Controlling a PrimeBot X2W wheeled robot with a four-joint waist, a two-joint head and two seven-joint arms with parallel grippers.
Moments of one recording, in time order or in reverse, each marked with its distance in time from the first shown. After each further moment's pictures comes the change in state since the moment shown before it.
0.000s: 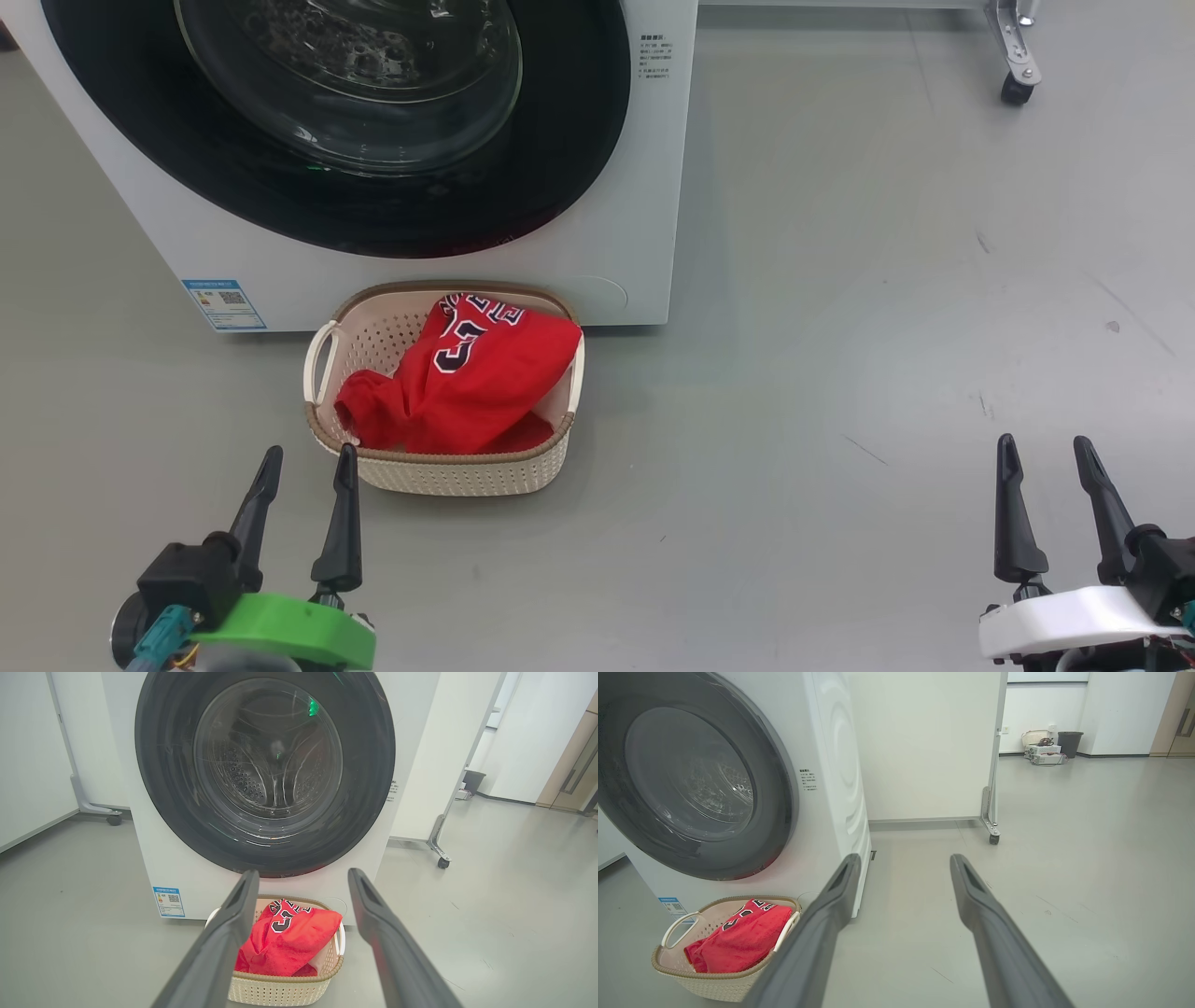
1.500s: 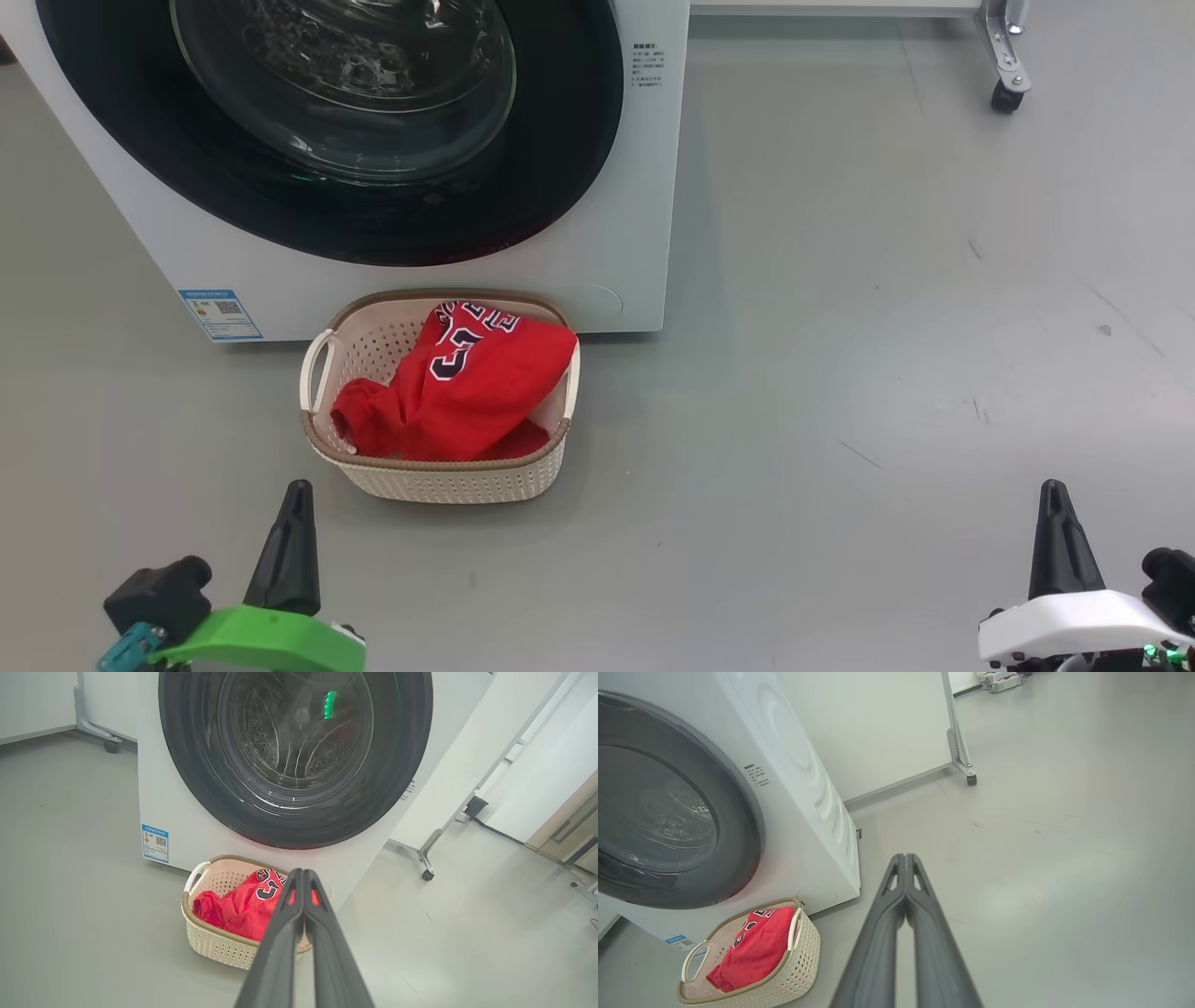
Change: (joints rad) left arm 0.024 -0.014 0.014 0.045 -0.235 0.000 0.046; right arm 0.000 0.037 -0.013 0.085 0.247 0.027 0.055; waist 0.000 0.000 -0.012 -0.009
